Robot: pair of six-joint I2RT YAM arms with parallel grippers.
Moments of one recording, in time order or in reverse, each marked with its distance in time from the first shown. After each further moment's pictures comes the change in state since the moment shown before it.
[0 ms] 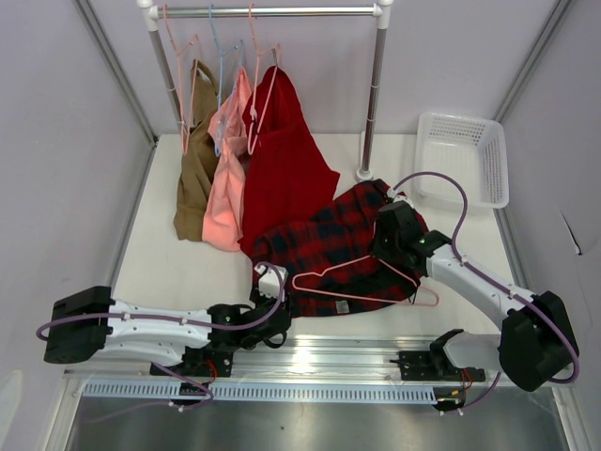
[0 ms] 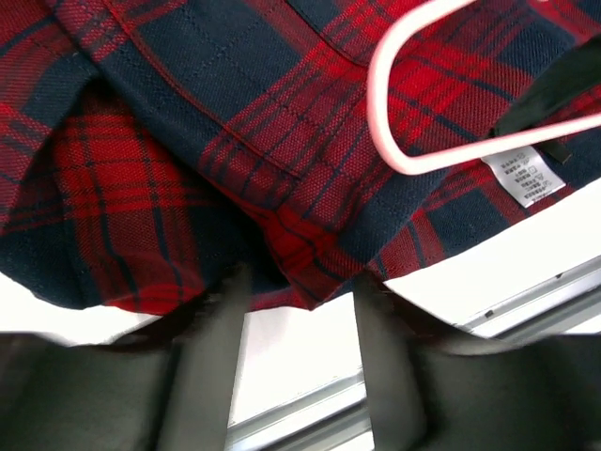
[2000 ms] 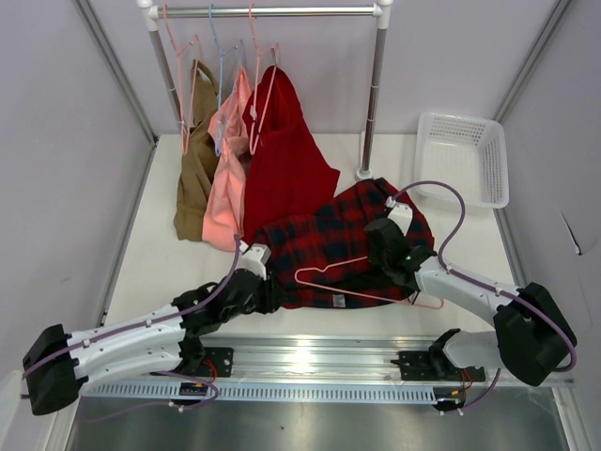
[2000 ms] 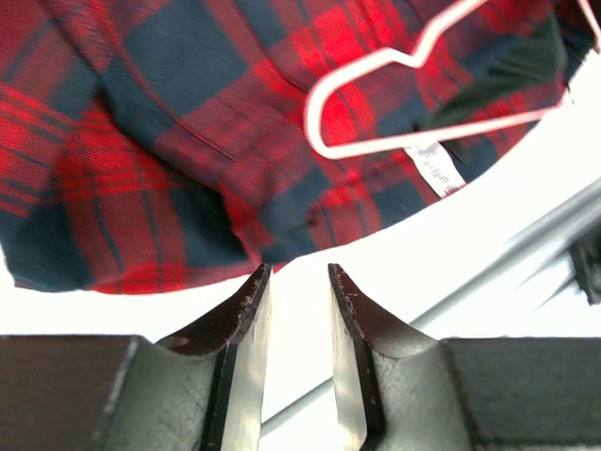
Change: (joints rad) left arm 0.392 -0.275 -0.018 -0.066 0.495 0.153; right arm 0.129 0.026 -0.133 0.200 0.367 0.083
